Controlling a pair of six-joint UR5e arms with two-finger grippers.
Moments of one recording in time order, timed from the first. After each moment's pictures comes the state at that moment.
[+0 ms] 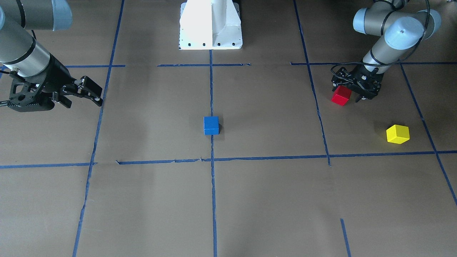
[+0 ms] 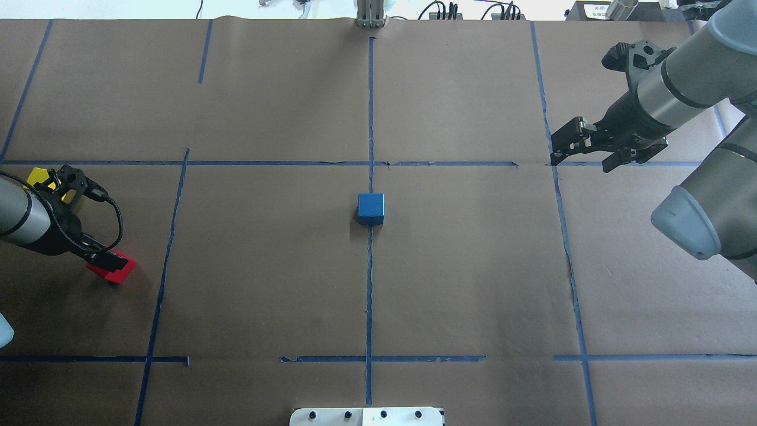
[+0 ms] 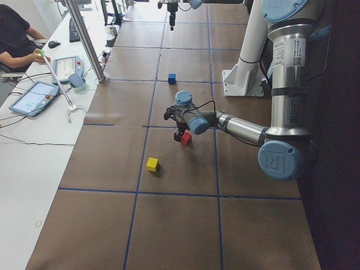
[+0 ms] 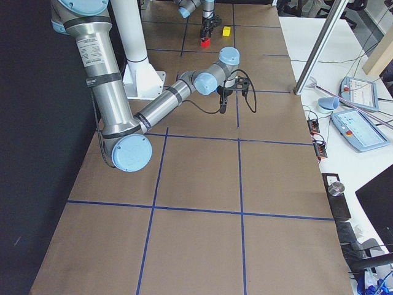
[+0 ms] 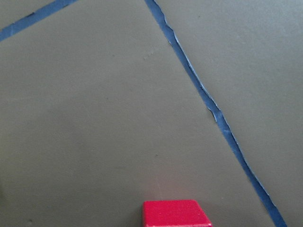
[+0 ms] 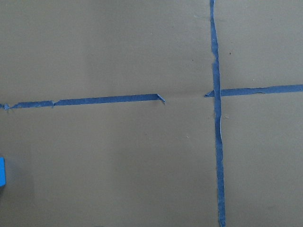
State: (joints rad) left arm -0.75 -1.50 -1.83 -2.07 -2.11 -0.48; right arm 0.96 -1.29 1.95 -1.56 2.27 0.93
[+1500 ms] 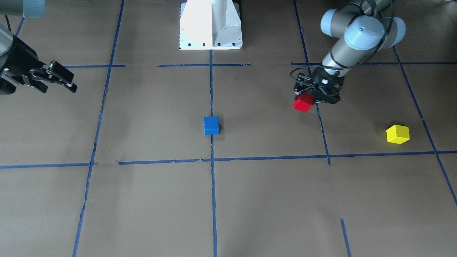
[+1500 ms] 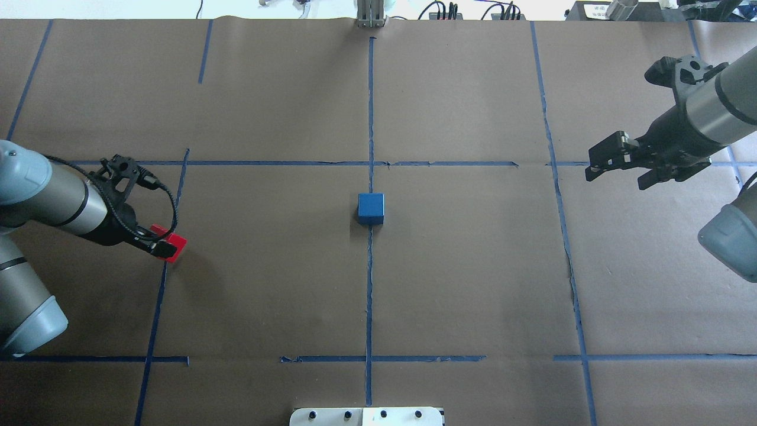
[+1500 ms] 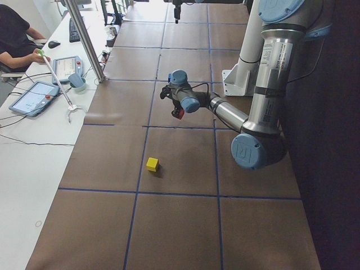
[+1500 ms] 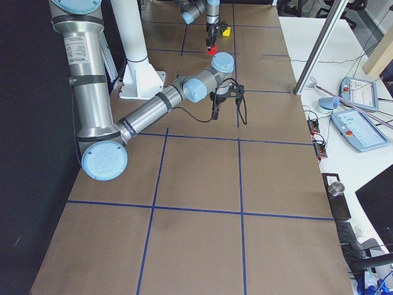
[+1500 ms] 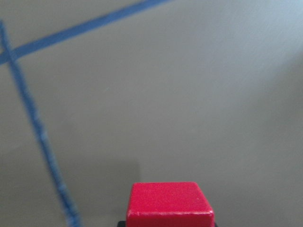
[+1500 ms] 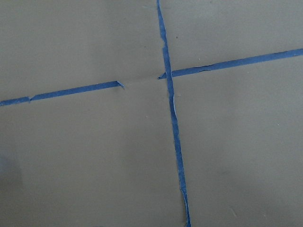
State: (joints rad) left arm -0.67 -1.87 -1.84 -1.88 -2.10 -0.85; right arm 1.08 -1.45 2.05 -1.57 2.37 0.92
